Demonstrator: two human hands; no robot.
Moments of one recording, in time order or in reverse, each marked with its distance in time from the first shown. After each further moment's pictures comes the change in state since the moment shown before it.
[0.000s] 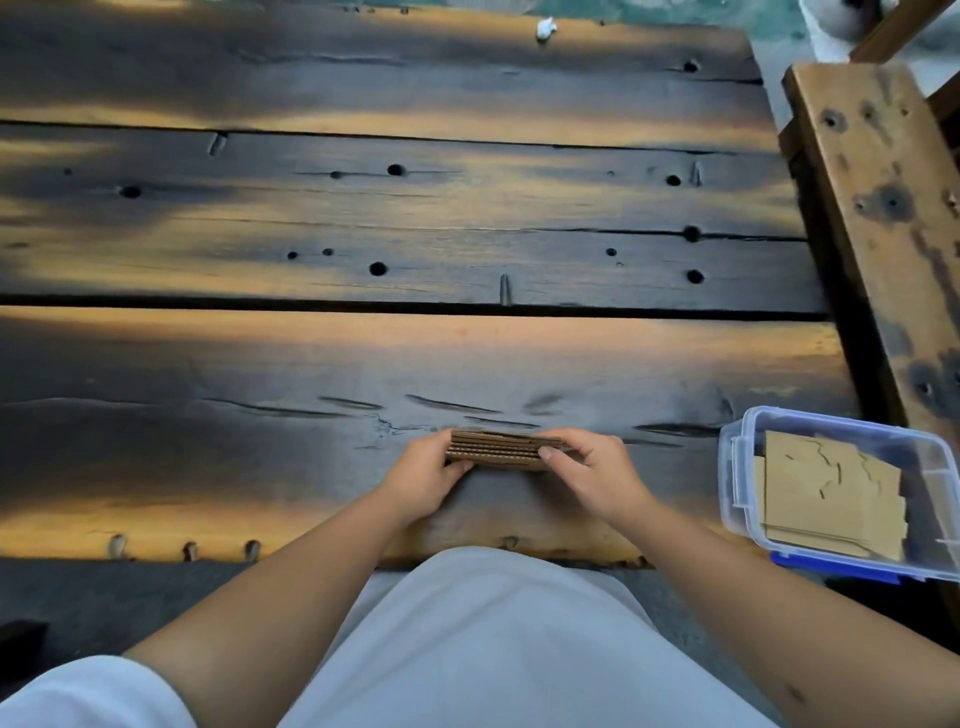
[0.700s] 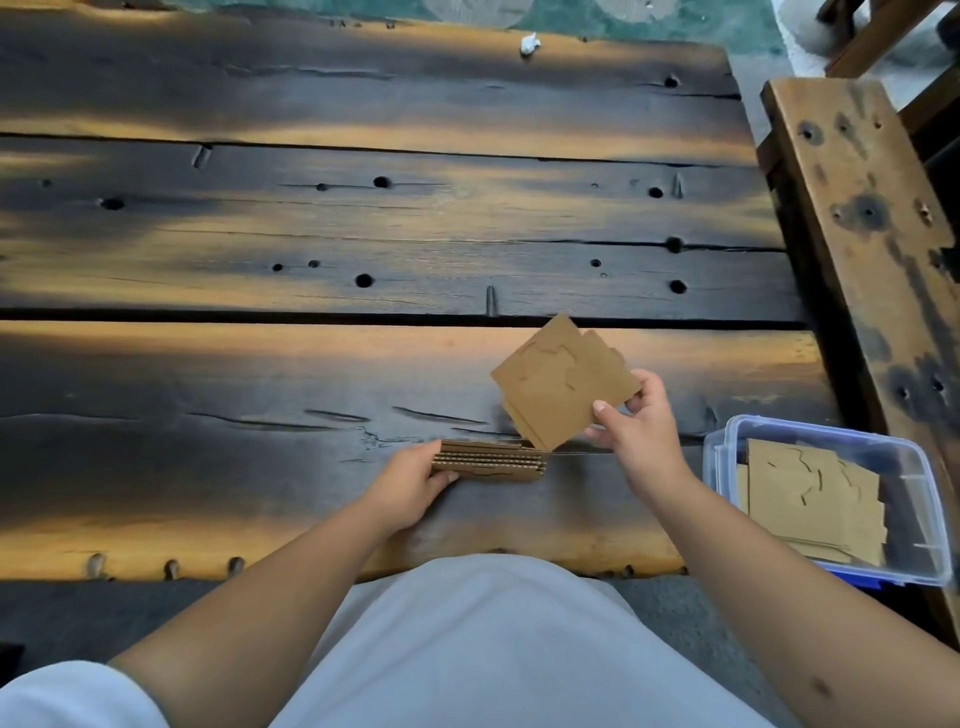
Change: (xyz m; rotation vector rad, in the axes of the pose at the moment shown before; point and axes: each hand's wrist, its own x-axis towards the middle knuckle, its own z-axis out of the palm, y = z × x) left_hand 0.003 -0.002 -0.006 0.018 -0.041 0.138; right_hand 0.024 -0.018 -0.054 0.545 0.301 0.198
